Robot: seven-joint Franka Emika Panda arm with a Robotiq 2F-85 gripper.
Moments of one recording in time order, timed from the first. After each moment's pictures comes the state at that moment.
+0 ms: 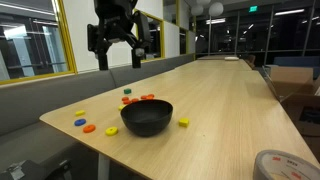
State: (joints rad) arm -0.05 -0.73 -0.03 -2.75 -0.12 1.91 -0.08
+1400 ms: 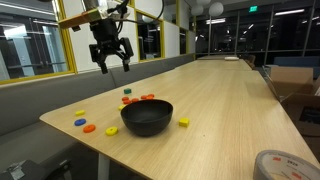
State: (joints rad) arm 0.09 -0.40 0.17 -2.62 -0.07 2.30 0.16
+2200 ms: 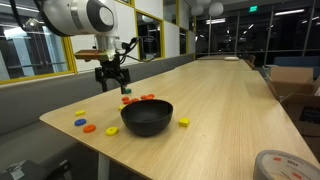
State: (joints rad) arm 0.15 -0.01 0.18 -2.49 0.03 2.53 0.17
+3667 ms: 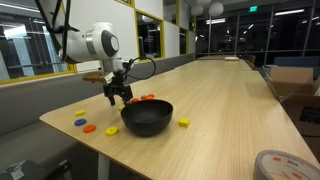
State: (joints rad) arm 0.27 0.25 0.07 -2.39 -0.19 2.69 0.55
